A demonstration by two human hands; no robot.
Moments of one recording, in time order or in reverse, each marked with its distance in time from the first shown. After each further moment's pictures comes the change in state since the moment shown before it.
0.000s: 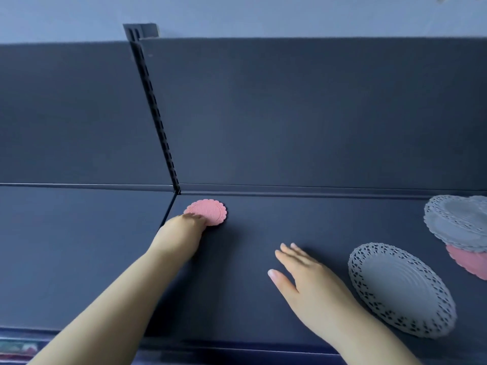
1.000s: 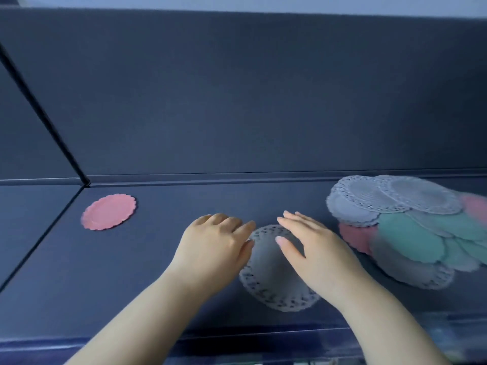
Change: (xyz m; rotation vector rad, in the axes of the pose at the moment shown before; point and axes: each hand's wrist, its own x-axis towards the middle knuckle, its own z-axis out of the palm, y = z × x) left_hand -0.029 0.232 -0.051 -0.192 0.500 0.350; right_hand -0.047 0.151 -0.078 -0.012 0.233 0.024
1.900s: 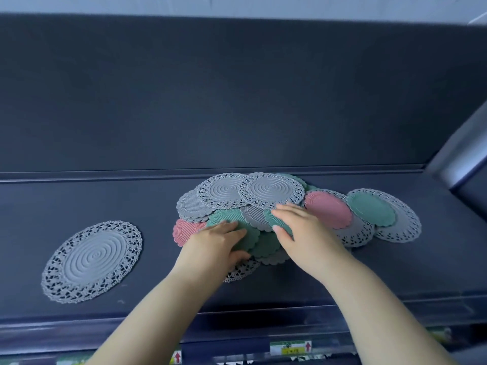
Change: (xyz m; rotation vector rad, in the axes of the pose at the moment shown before) left_hand 0.140 0.282 0.069 -0.182 -0.275 -0.201; right_hand -0.053 0.286 -0.134 -0.047 -0.021 -0.030
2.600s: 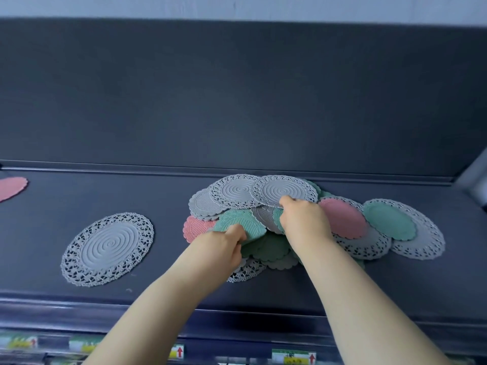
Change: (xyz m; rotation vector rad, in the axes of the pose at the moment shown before) left_hand -0.011 0.005 -0.007 -0.005 0.022 -0.093; right_hand 0.056 0.003 0.022 -0.423 0.101 0.069
